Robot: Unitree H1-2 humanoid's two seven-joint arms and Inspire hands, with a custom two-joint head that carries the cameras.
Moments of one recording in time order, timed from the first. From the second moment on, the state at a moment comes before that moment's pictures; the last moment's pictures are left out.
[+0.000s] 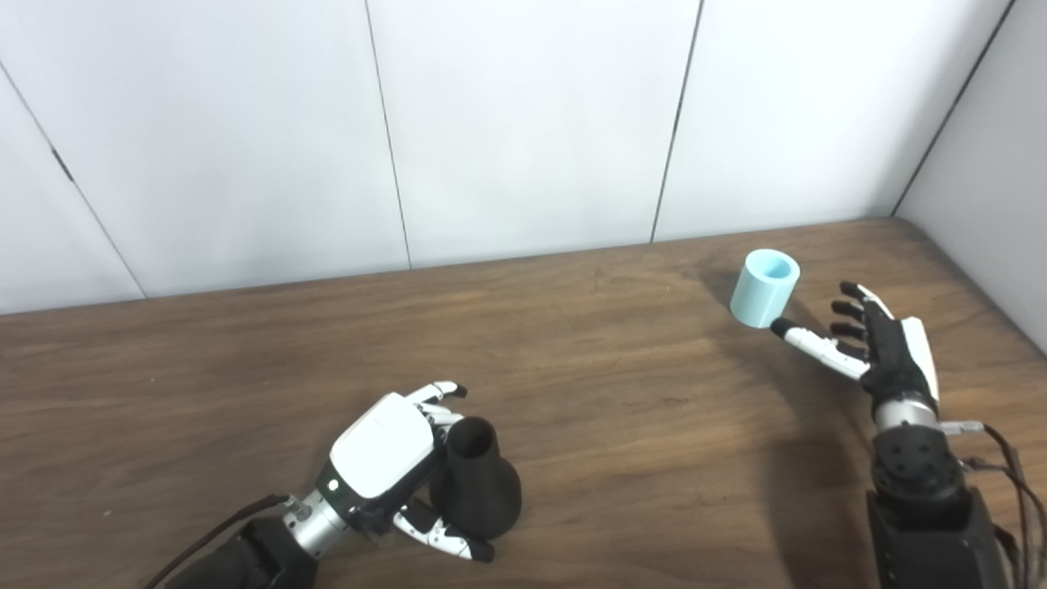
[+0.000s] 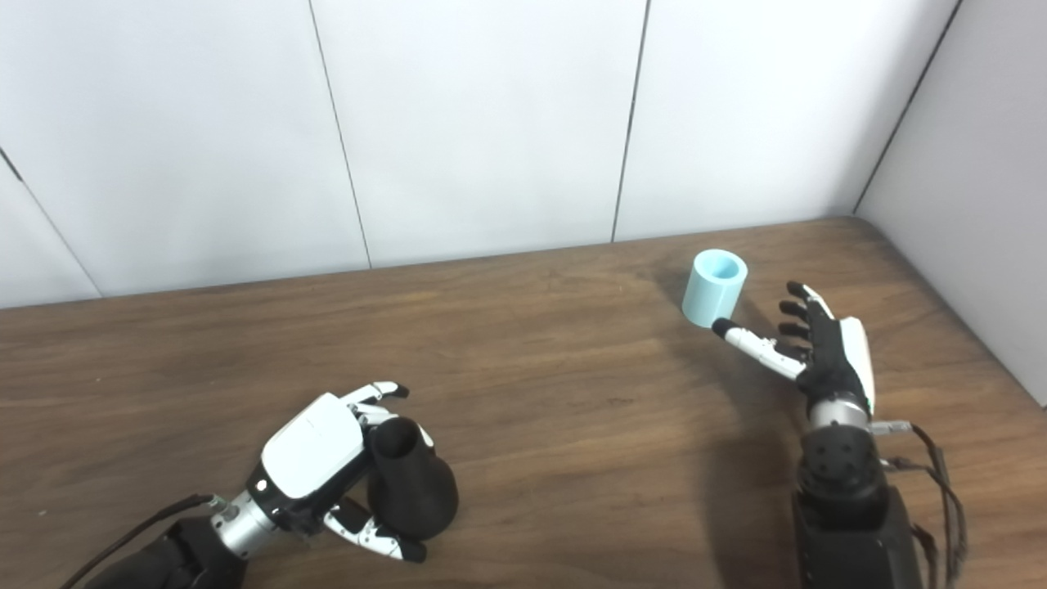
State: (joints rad) left arm -0.47 0.47 -0.86 0.37 0.92 -0.44 0.50; right arm -0.20 -0.27 -0.34 -0.02 -0.37 0.45 -0.09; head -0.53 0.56
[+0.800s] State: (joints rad) left arm -0.48 0.47 -0.87 0.37 0.92 -0.44 0.52; right arm -0.34 -0.35 -0.25 0.27 -0.33 0.36 -0.20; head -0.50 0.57
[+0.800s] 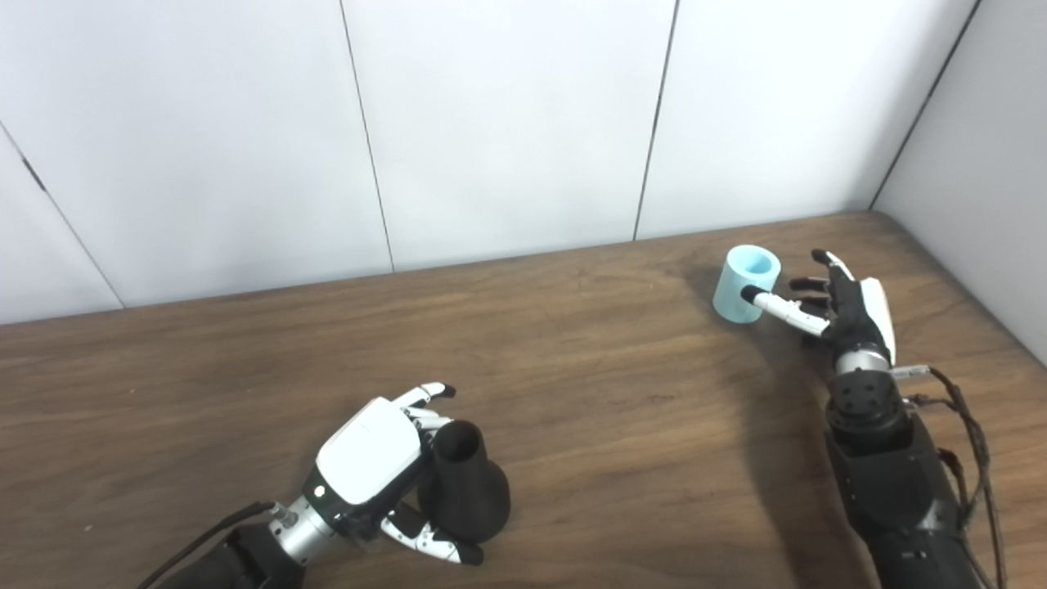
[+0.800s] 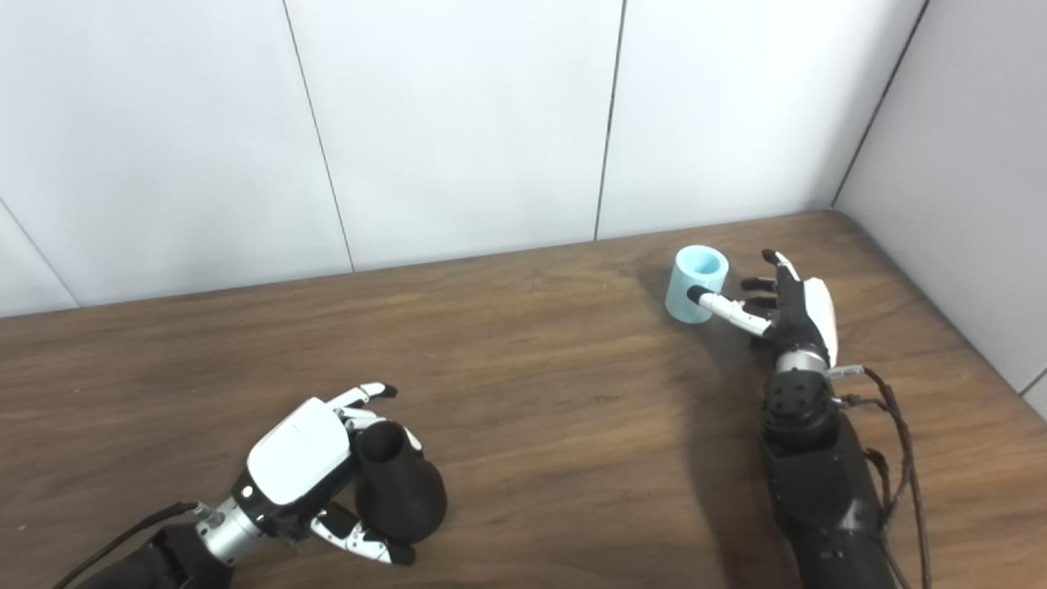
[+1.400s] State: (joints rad) left arm -0.46 0.49 -0.86 0.34 0.92 -0.44 0.51; right arm -0.37 -0.36 -0.17 0.29 -0.32 0.35 -0.19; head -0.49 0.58
